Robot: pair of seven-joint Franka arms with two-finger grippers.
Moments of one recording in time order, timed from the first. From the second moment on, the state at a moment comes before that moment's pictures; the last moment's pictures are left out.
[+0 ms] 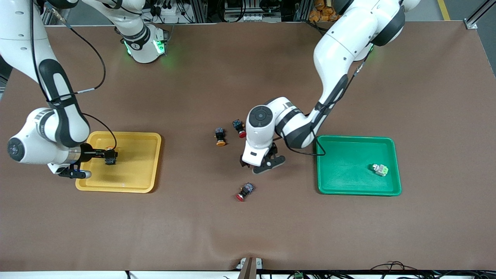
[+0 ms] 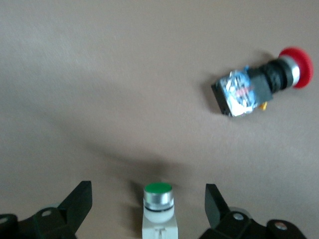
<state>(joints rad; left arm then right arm) -0.52 0.92 -0.30 -1.31 0.40 2.28 -1.36 -0.17 0.55 -0.02 -1.81 0.18 2.03 -0.19</state>
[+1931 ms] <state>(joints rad) -0.16 0.75 -0.39 -1.31 0.39 2.05 -1.18 0.30 0.48 0.12 -1.65 0.28 1.99 0.21</state>
